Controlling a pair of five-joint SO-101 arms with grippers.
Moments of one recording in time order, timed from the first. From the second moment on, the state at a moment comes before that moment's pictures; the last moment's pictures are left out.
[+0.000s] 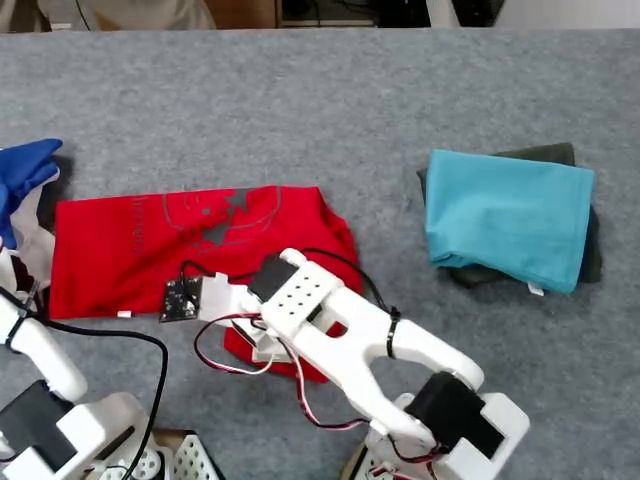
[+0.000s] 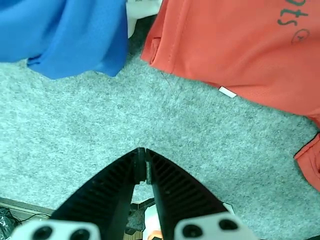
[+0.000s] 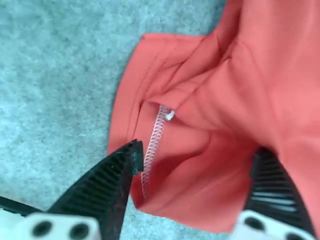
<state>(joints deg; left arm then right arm) -49.0 -12.6 15.1 96.4 -29.6 -52.0 -7.3 38.1 67.6 31.0</state>
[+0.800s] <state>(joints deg) -49.0 -12.6 15.1 96.4 -29.6 -54.1 -8.4 39.3 66.0 26.5</state>
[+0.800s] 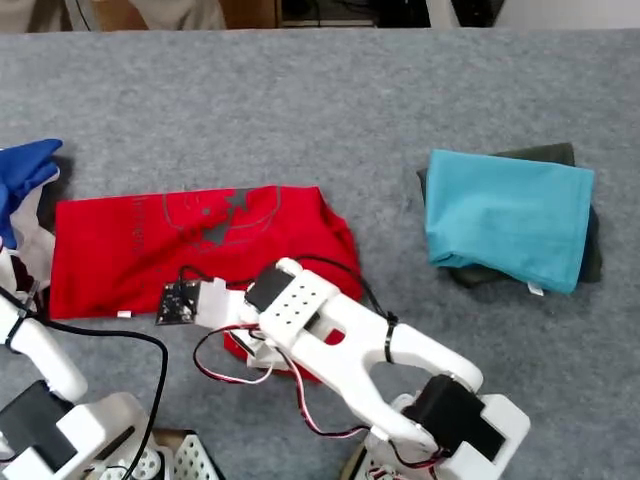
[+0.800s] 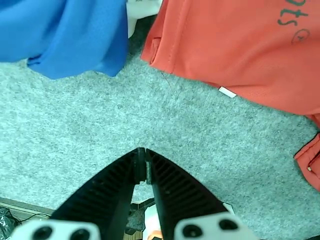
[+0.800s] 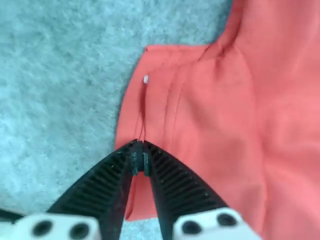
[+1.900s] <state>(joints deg) -49.0 -12.6 15.1 96.4 -29.6 -58.3 3.2 37.5 61.6 25.4</state>
